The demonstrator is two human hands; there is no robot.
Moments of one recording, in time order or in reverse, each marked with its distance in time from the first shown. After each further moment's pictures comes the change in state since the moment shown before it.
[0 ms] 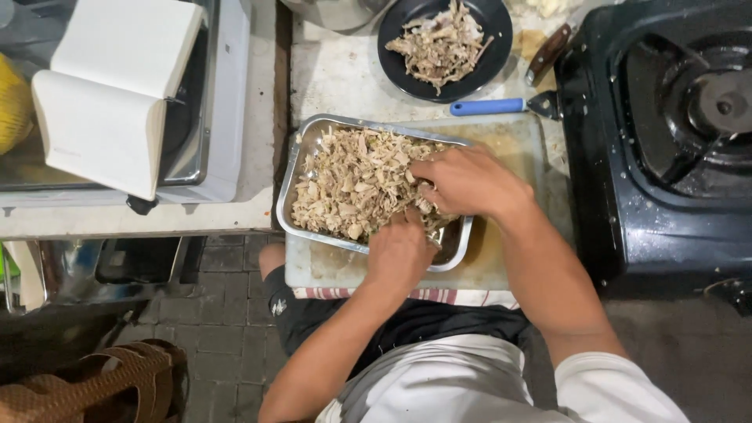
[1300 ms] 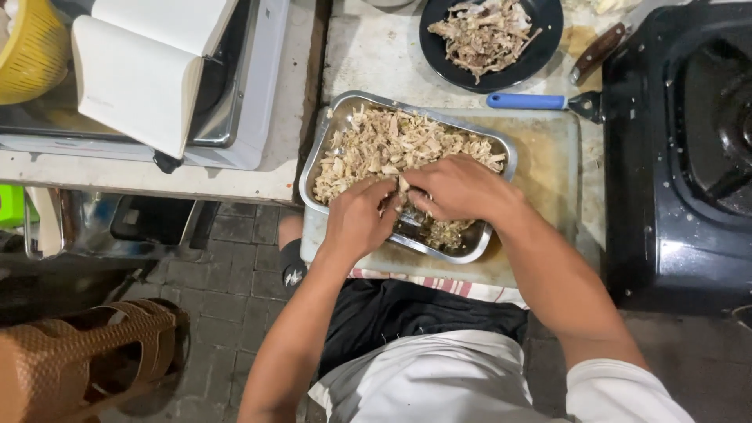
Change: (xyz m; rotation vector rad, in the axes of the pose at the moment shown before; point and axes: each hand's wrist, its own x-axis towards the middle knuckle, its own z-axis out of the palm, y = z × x) left_hand -0.002 -0.084 -0.042 -0.284 0.353 0.114; right_hand 0.023 -0.033 0.025 0.086 0.040 -0.276
